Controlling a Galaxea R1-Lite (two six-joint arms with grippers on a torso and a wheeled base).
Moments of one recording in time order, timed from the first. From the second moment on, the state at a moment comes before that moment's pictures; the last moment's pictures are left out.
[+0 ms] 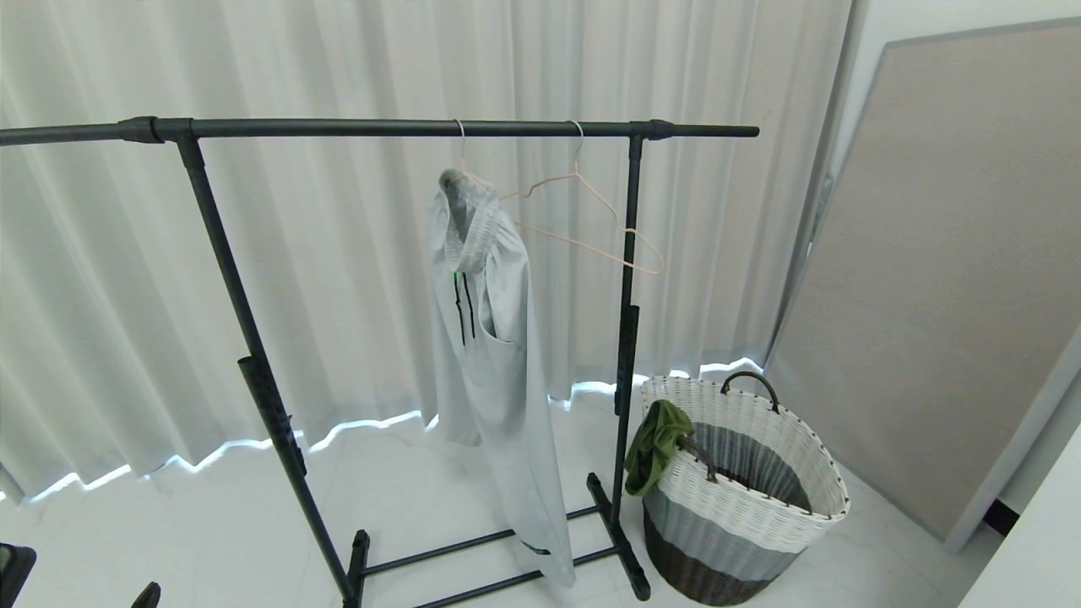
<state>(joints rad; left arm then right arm) 0.01 0.75 -0.05 -0.31 0.29 0.38 0.23 0.49 -0.09 0.15 -0.06 -0.10</state>
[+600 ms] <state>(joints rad) 0.01 0.76 -0.05 -0.31 0.28 0.38 0.23 0.49 -0.09 0.15 -0.05 -0.07</state>
